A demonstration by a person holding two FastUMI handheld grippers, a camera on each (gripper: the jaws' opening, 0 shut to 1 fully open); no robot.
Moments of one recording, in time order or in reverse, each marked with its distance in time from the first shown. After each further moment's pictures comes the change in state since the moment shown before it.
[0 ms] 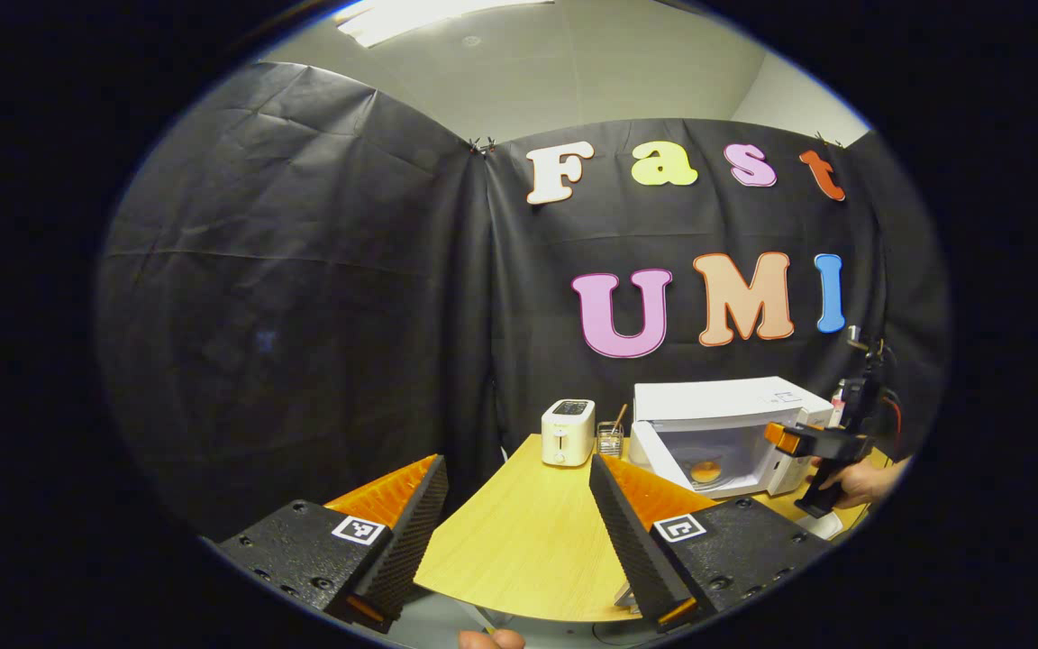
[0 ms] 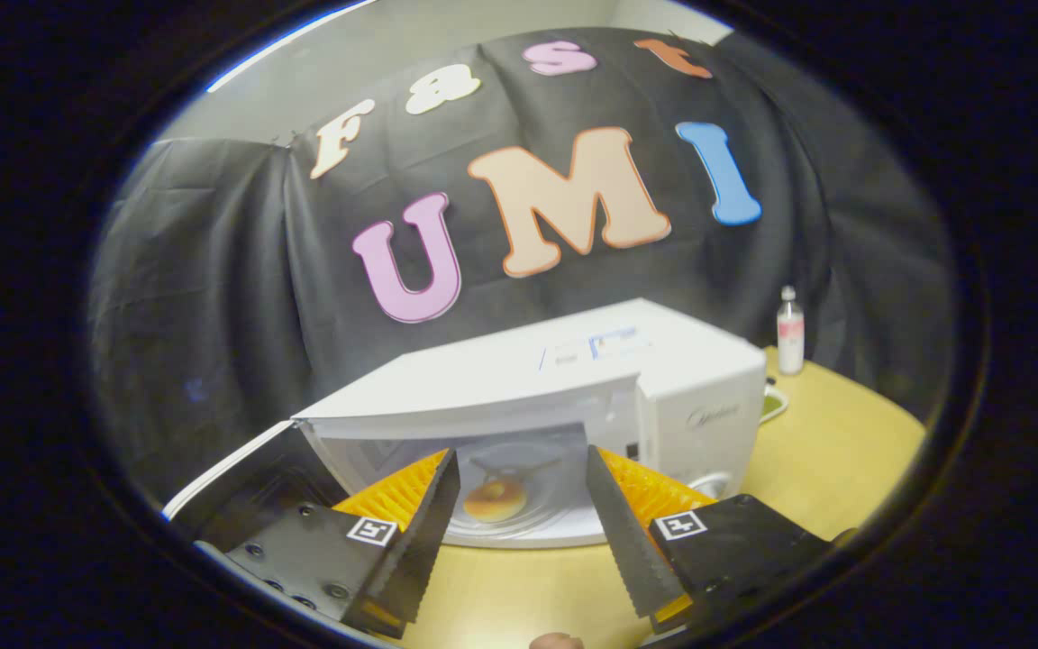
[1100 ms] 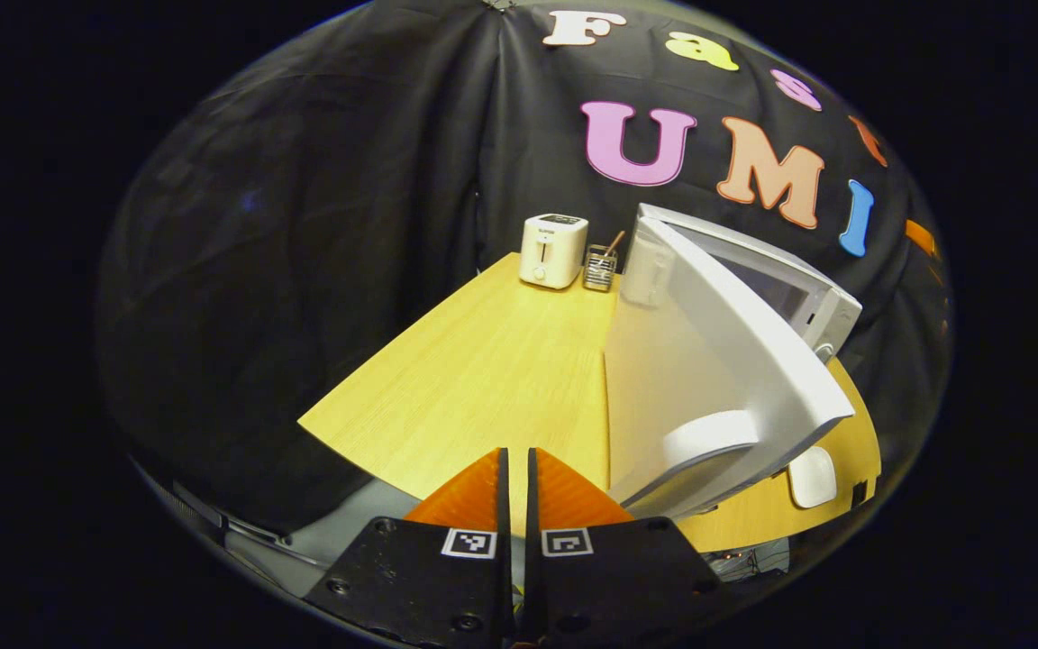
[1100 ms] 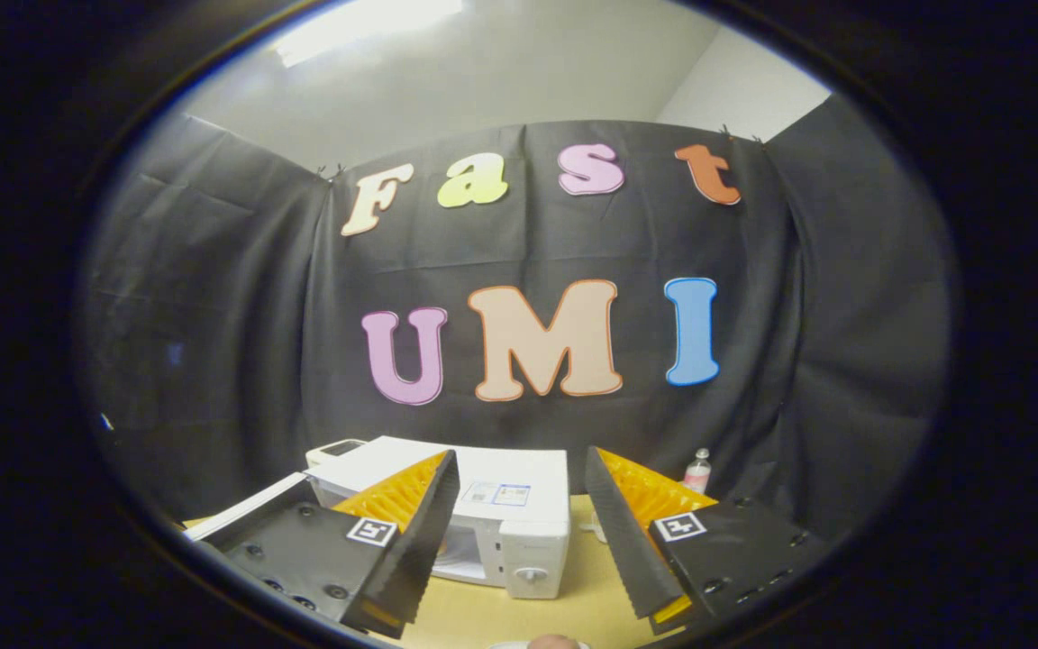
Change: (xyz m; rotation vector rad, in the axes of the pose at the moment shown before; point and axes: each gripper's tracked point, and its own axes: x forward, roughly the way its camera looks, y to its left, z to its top) left arm 0.014 -0.059 -0.206 -0.132 0.534 -0.059; right arm -0.130 -0.061 0.181 -0.162 -0.205 -0.053
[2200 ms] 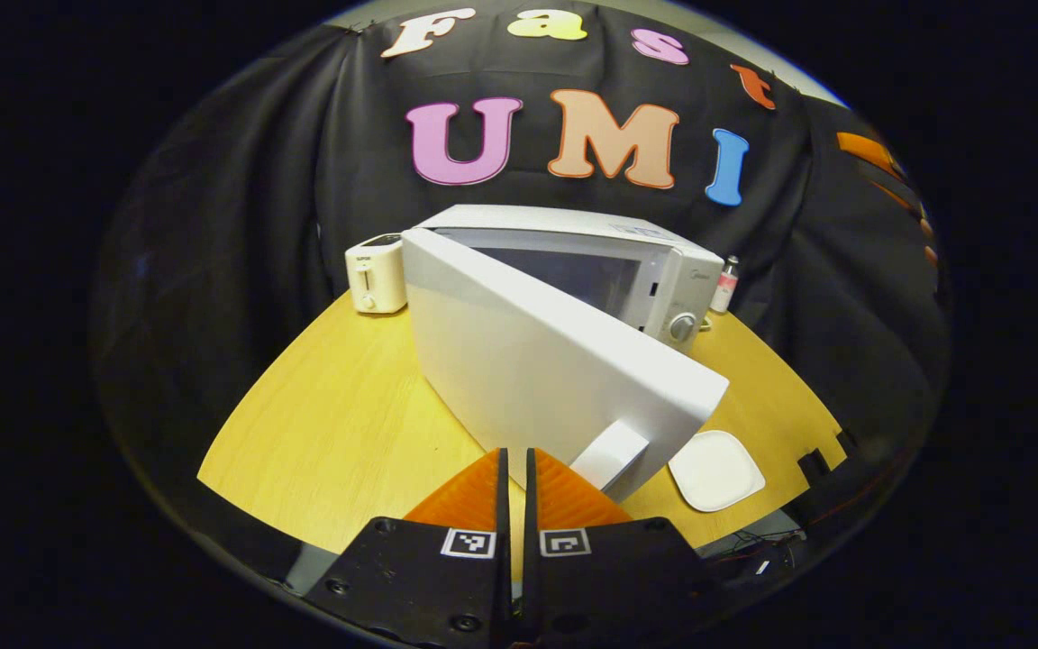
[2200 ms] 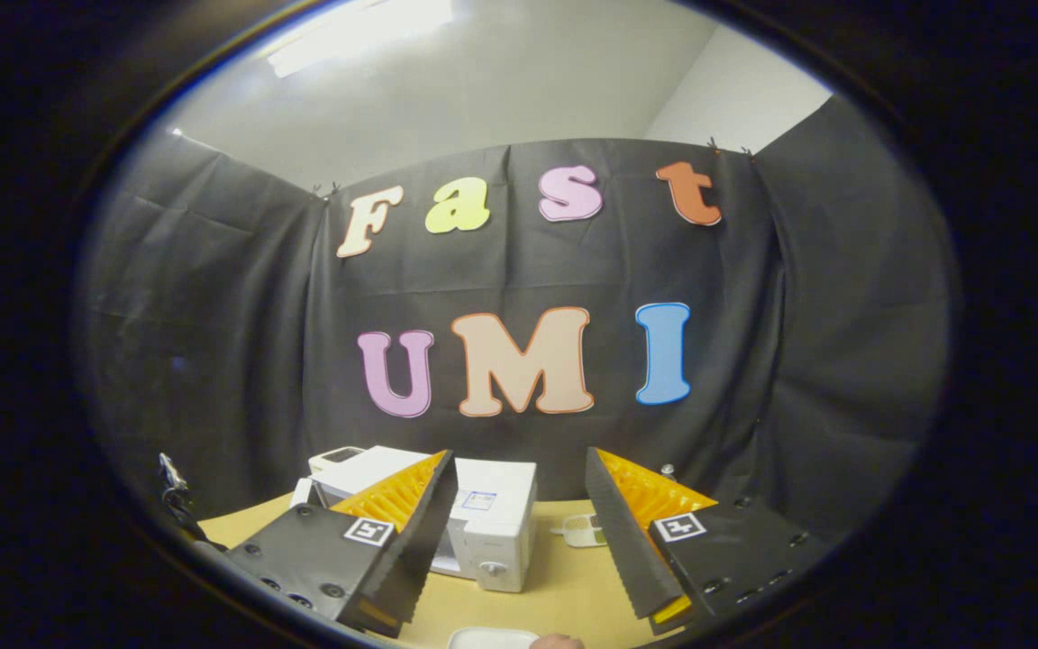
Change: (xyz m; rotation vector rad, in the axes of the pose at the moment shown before) left arm 0.010 -0.205 0.008 0.224 -0.006 -0.314; right arm -0.048 -0.063 0.057 -0.019 0.001 0.005
